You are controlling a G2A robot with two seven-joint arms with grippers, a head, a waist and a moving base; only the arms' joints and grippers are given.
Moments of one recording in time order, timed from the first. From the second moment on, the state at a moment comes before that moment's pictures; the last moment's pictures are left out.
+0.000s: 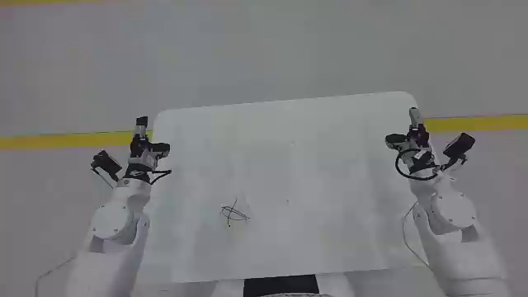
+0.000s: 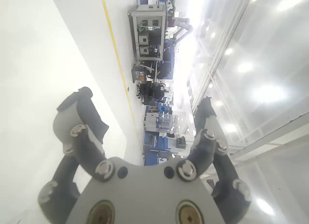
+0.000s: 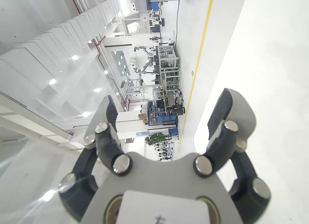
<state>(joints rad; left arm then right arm) 1.73 -1.15 -1.60 -1.80 -0.42 0.00 0.00 -1.73 -1.15 1.60 -1.80 0.42 0.00 0.00</state>
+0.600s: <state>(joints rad) 1.75 -1.13 -1.56 -1.86 -0.18 0.09 -0.16 -1.73 -1.15 1.60 -1.80 0.42 0.00 0.00</state>
